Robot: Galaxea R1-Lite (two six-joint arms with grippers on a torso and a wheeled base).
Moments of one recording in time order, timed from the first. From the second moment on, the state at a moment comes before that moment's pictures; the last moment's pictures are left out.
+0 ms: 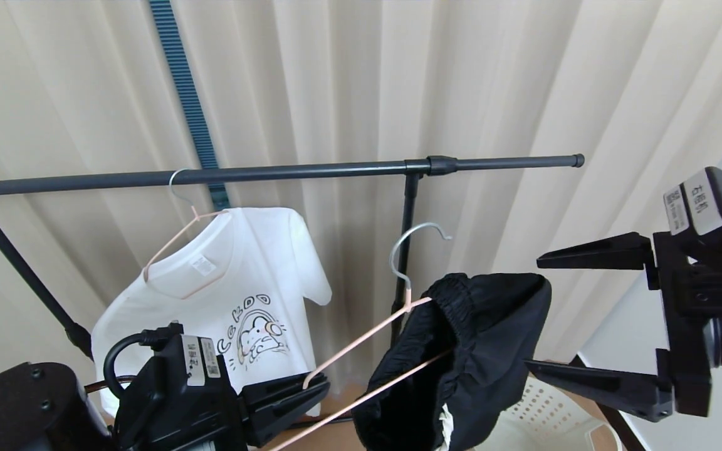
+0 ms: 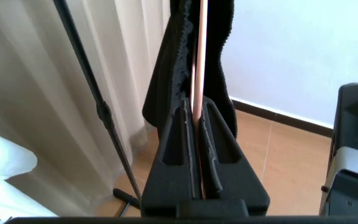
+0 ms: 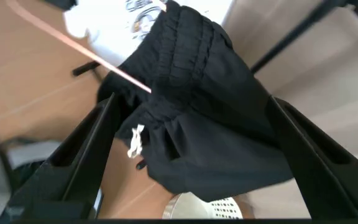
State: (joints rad) left arm -0.70 1.65 -0.06 -1.50 -0.33 0.14; right arm 0.61 1.27 -0.98 0.25 0.28 -0.48
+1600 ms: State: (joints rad) left arm -0.71 1.67 0.00 -1.57 -0.38 0.18; right arm 0.45 1.80 -1.40 0.67 0.80 -0.95
